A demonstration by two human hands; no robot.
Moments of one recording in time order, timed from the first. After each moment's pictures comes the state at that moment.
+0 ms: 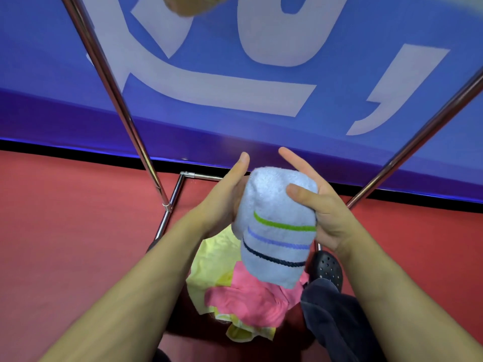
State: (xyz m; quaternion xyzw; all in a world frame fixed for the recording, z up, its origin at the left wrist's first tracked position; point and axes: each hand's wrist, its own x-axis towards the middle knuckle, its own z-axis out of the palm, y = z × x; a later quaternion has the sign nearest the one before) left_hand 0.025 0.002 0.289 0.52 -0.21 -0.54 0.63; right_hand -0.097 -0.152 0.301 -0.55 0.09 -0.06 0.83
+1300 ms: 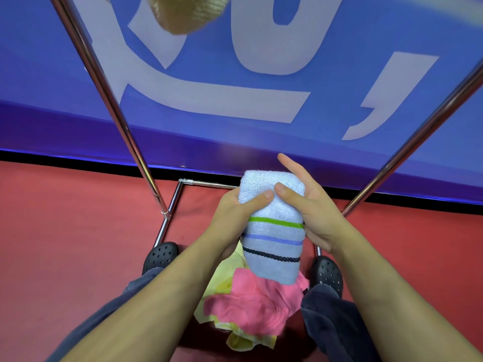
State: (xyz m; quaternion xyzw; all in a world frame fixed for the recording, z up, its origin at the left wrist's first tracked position) left_hand -0.001 -0.013 0.269 0.55 -0.14 -0.40 0.72; right_hand -0.088 -0.155 0.296 -0.61 0.15 -0.08 0.77
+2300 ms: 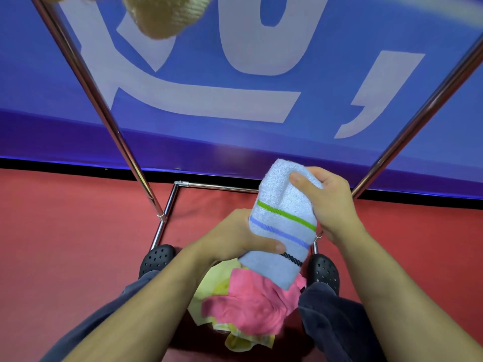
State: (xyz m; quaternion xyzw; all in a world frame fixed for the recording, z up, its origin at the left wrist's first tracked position) left_hand -0.009 -0.006 0.267 0.66 -0.29 -0.46 0.52; right_hand -0.096 -0.188 0.292 -0.68 0.27 -0.24 0.63
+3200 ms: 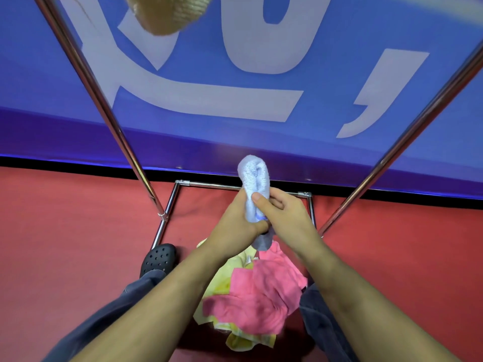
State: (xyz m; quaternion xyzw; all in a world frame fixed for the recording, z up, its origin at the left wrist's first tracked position) left_hand -0.010 -0.016 0.259 0.71 -0.27 -0.31 0.57; right_hand -0.079 -0.130 0.261 -0.70 0.24 -0.13 0.66
